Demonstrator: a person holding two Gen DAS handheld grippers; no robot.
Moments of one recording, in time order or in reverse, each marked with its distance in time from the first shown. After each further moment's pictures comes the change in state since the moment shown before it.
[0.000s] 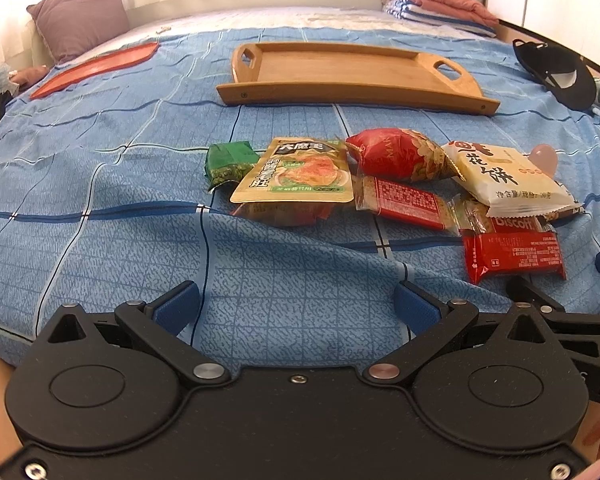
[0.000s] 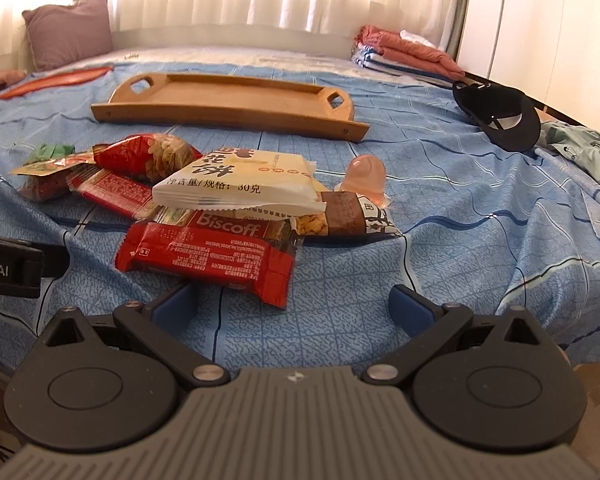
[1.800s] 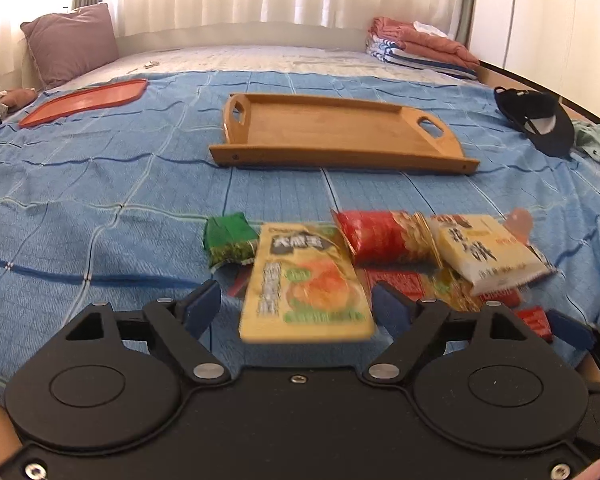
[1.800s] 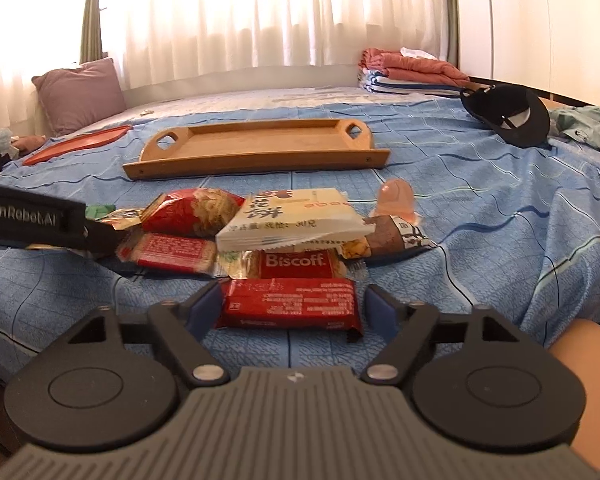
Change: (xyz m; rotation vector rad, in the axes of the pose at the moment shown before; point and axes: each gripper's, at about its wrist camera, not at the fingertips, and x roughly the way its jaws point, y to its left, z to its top) left arm -0.015 0.016 0.035 -0.021 -0.110 -0.076; right arm -0.016 0.009 0.001 0.142 -0.097 0.097
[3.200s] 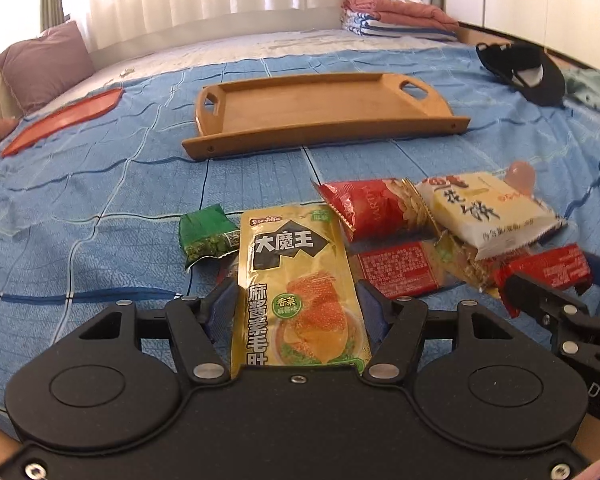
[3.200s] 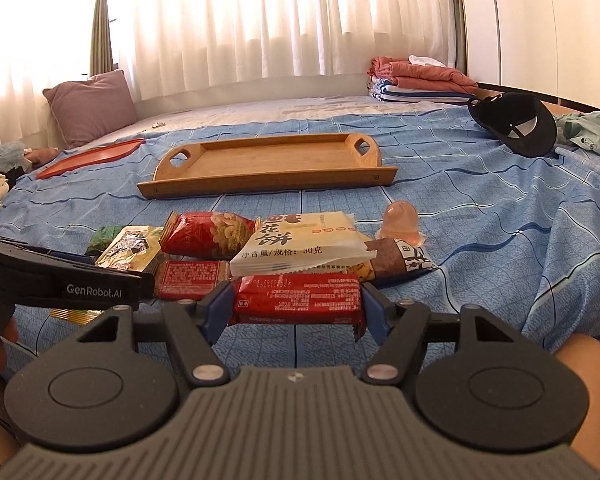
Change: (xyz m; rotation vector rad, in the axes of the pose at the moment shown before) left arm 0.019 -0.020 -0.008 0.125 0.048 0.002; right arm -0.014 -0.004 0.016 0.006 -0.026 0.043
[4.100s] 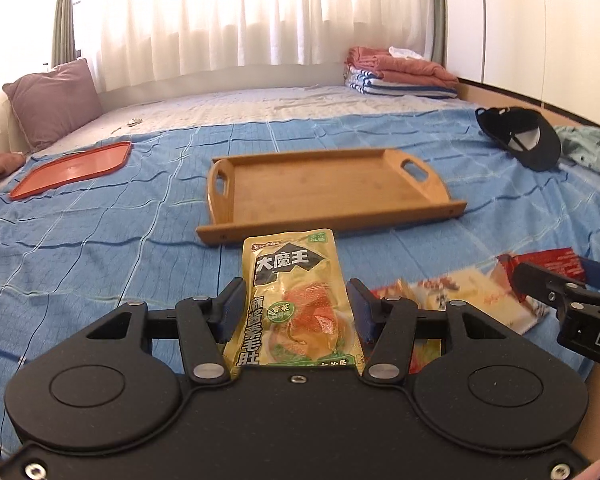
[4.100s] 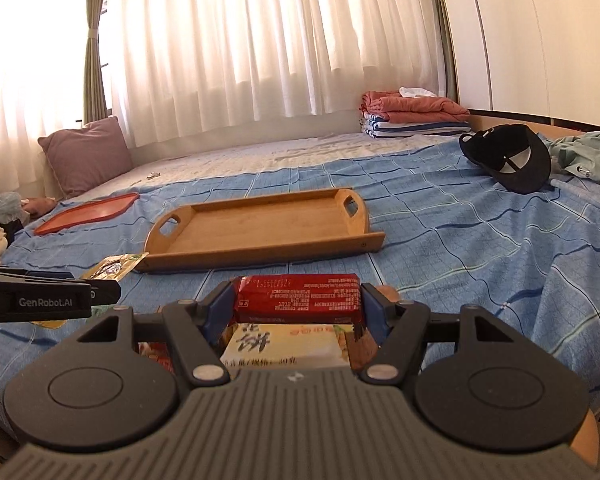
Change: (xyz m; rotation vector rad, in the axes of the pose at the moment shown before) left arm -0.033 0.012 0.056 -0.009 -0.158 -0.005; right arm 0.000 -0.024 0.055 0.060 -0.111 0.015
